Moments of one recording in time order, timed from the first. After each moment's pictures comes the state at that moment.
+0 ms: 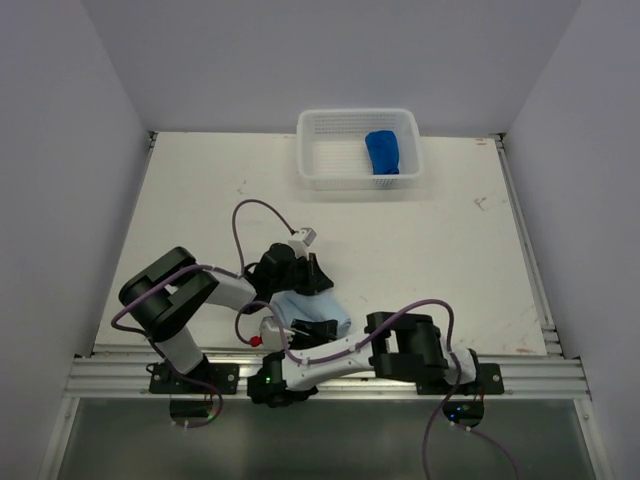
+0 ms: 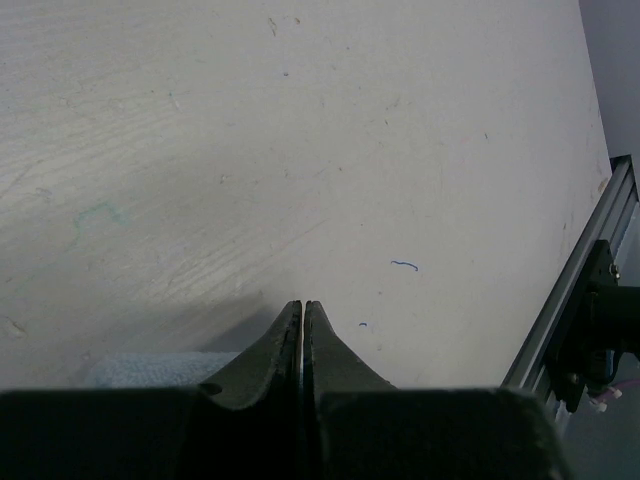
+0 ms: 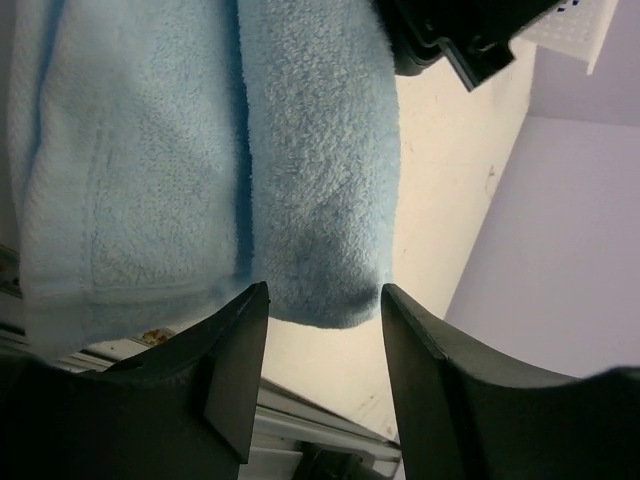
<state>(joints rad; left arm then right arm) -0.74 1.68 0.50 0.67 0.25 -0.68 1.65 2.17 1.49 -1.32 1.01 0.75</state>
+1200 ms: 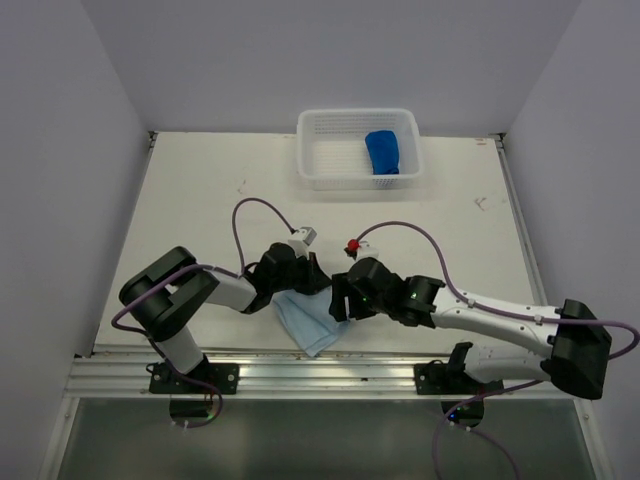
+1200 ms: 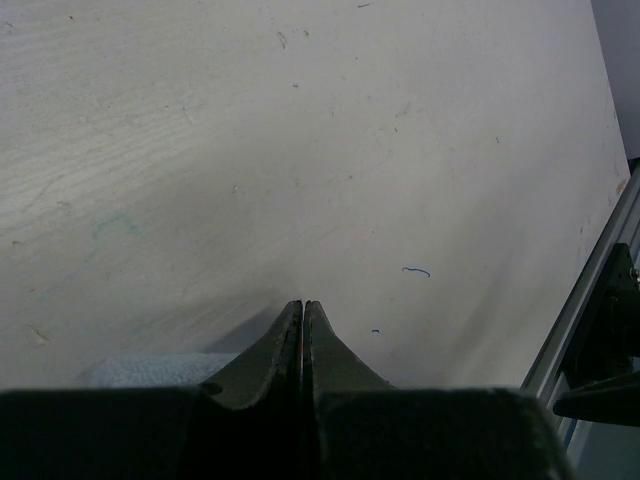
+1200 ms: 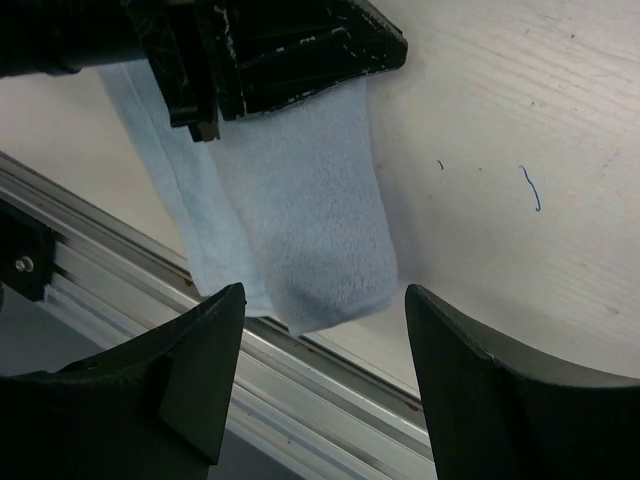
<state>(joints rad) -0.74 1.69 0.50 0.67 0.23 -0.64 1.09 1.17 0.74 -0.44 0.19 0.78</state>
